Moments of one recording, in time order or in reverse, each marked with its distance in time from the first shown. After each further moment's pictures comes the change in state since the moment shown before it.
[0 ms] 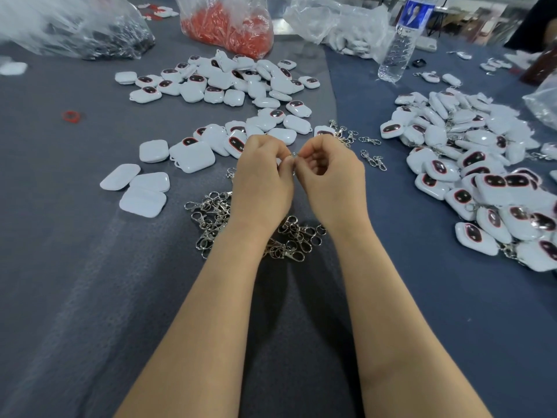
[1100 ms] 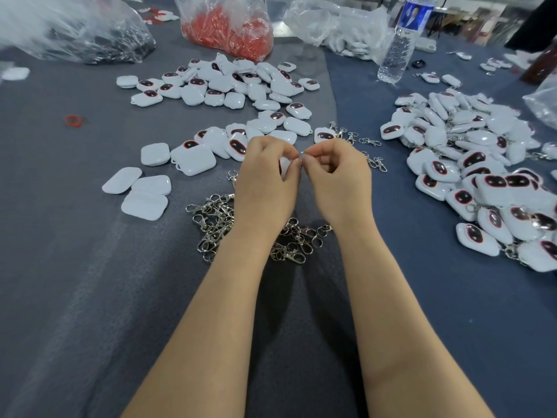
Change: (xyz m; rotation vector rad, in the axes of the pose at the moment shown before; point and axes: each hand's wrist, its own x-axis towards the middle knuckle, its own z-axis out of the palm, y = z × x) left_hand -0.003 0.004 0.003 -0.030 -0.004 -0.018; right_hand 0.004 -0.001 -0.004 0.024 0.051 0.149
